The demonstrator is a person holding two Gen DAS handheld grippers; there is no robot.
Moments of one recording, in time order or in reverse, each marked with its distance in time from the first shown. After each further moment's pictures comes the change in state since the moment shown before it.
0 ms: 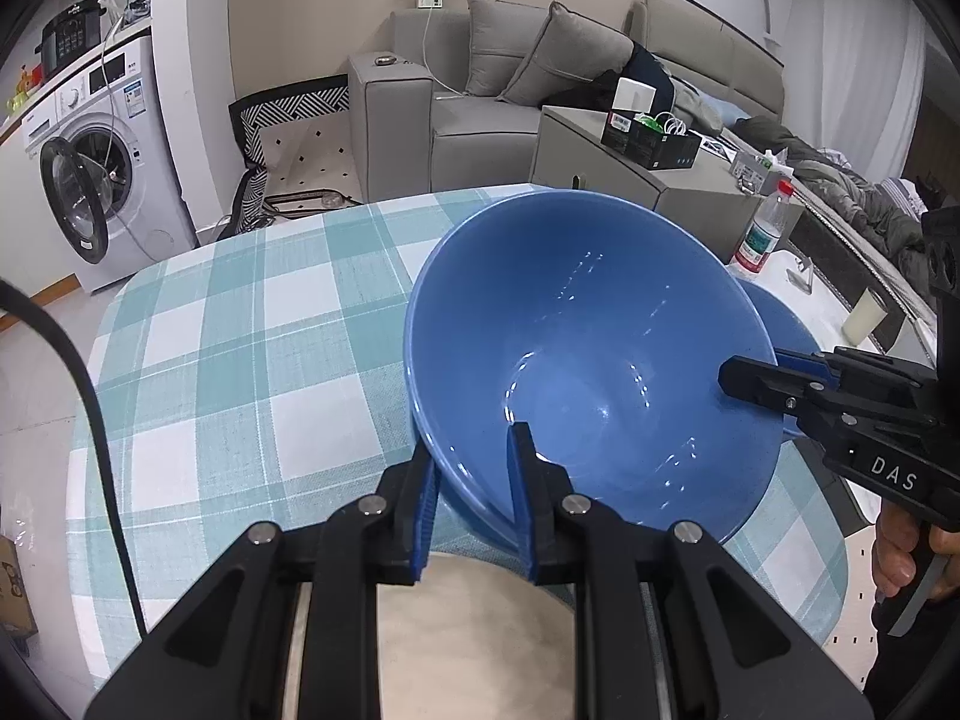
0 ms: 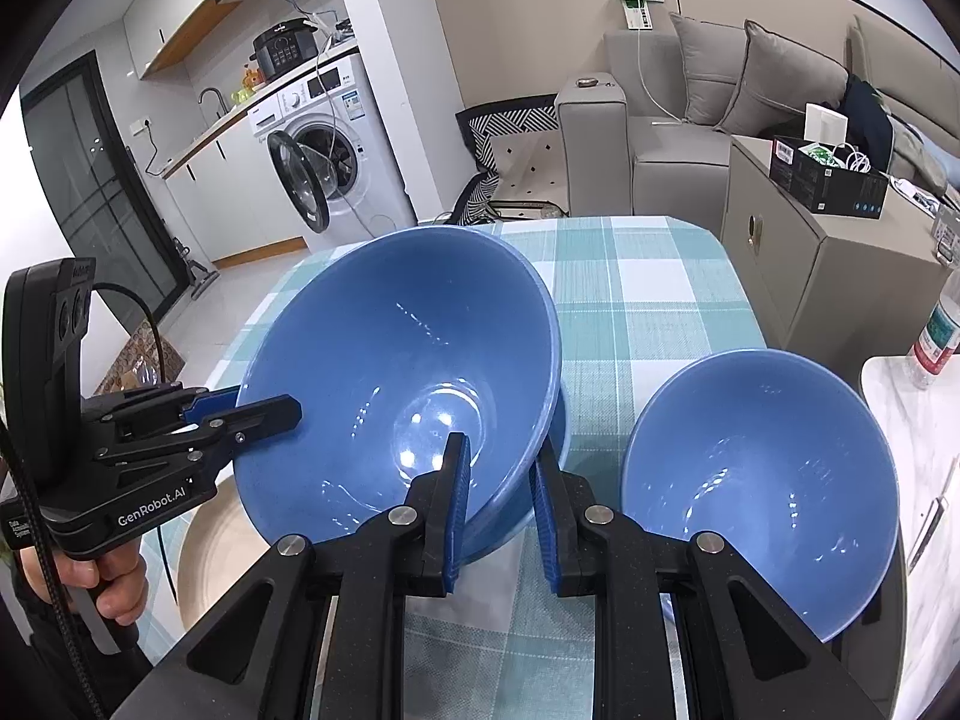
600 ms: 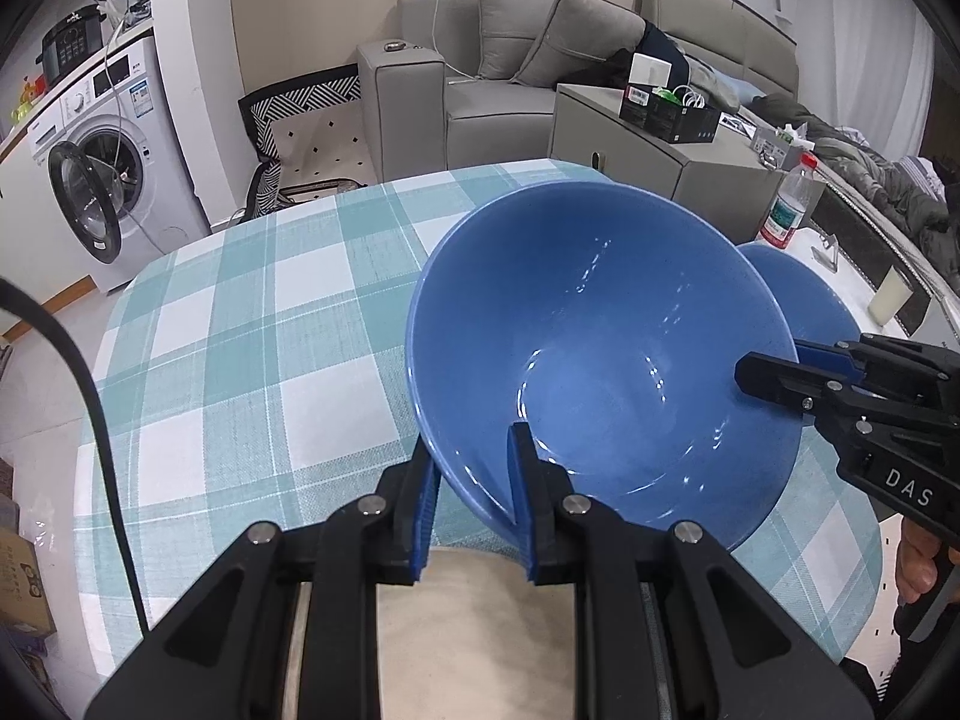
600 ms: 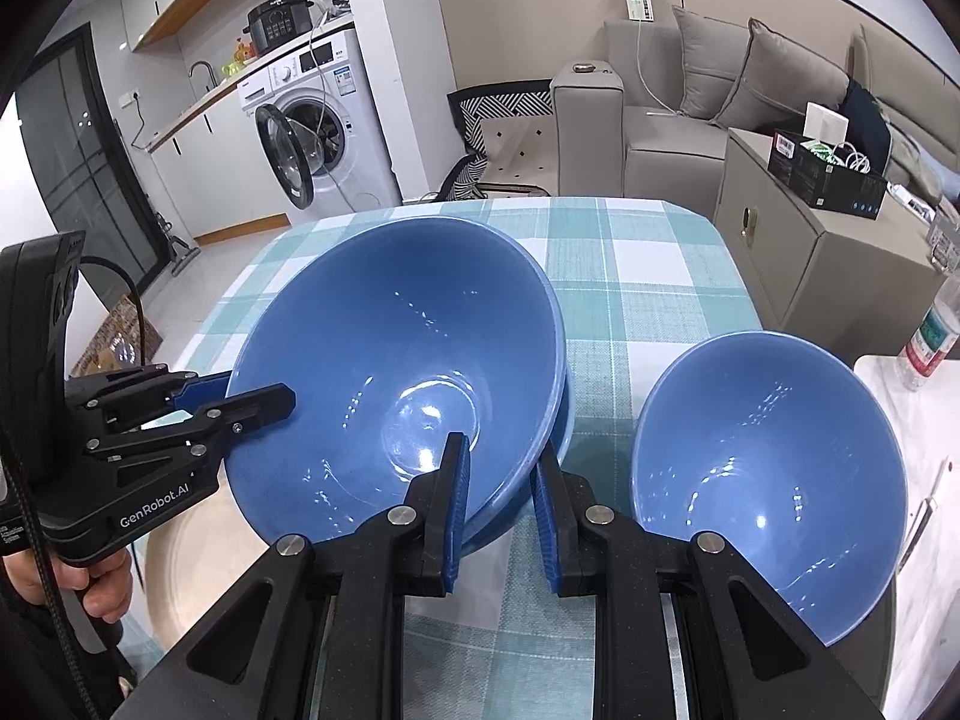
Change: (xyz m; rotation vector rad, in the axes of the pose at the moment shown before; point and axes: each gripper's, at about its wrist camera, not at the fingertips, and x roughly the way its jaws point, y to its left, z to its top) left arm 0.021 0.001 -0.009 0.027 0.038 0.061; right arm 0.021 0.011 -0.010 -0.038 0.033 -0.066
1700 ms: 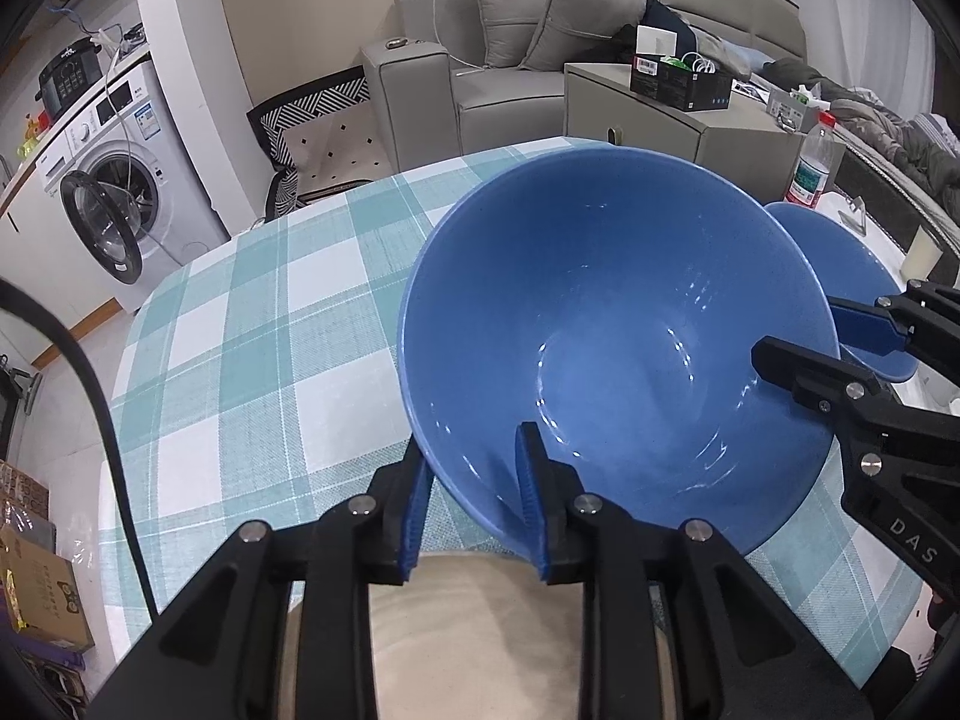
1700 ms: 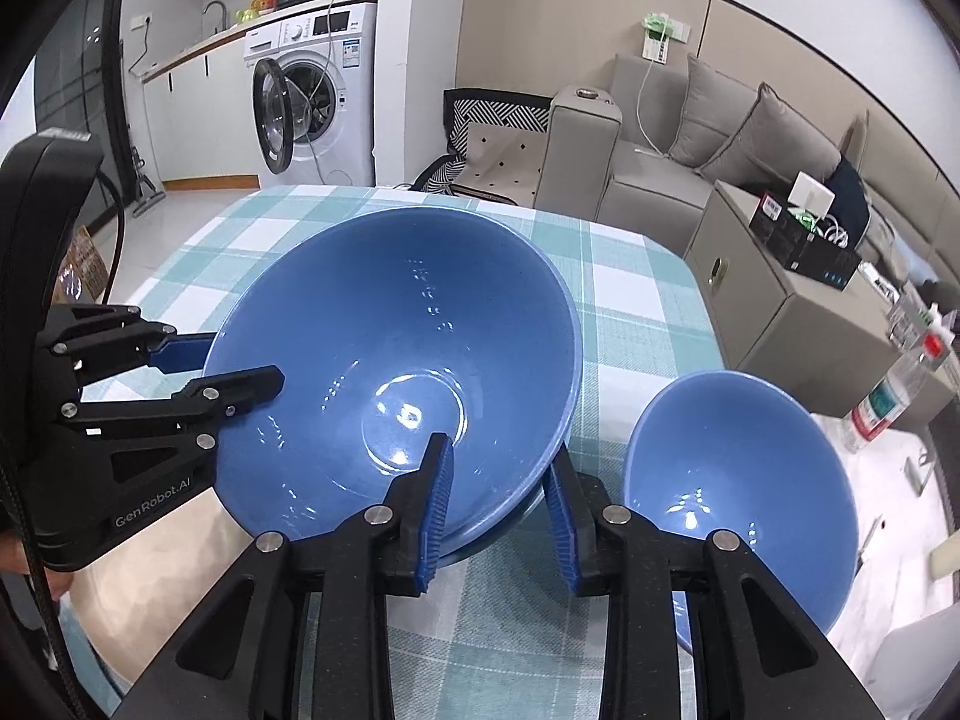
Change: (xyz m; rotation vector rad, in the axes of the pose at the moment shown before) left arm 0.015 -0.009 -0.006 0.068 0.015 0.095; right arm 0.010 0.032 -0.011 -0.172 -0.020 -0.173
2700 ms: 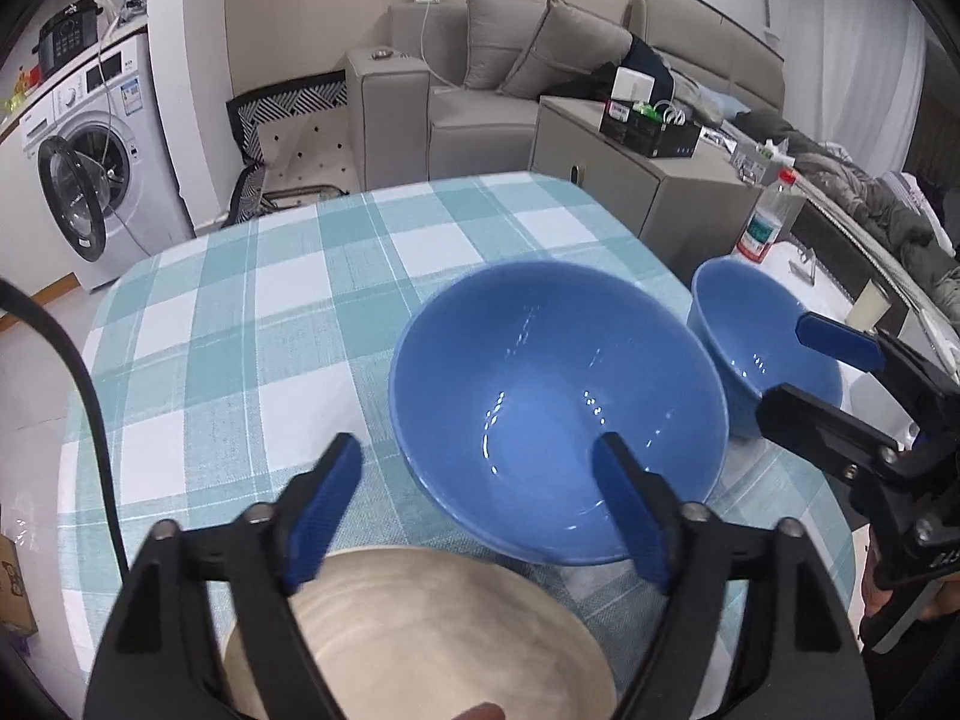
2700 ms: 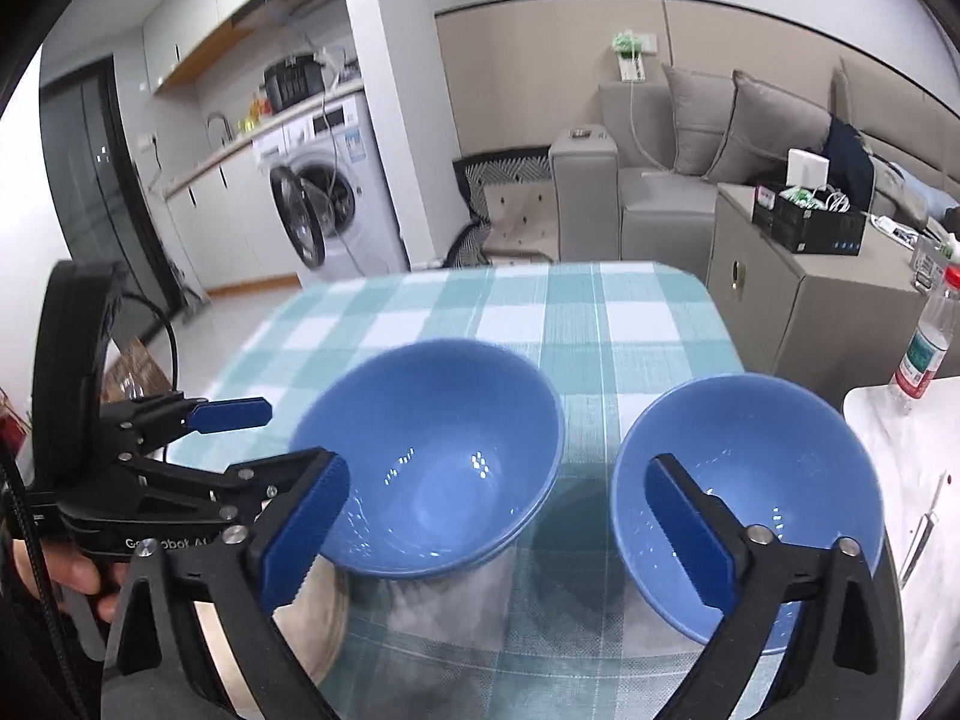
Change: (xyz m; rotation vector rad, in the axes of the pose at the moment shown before) left arm -0.030 0.006 0.005 -0.090 -0.057 -0.152; right arm -0.042 -0.044 -0.007 0.207 -0.167 0.180
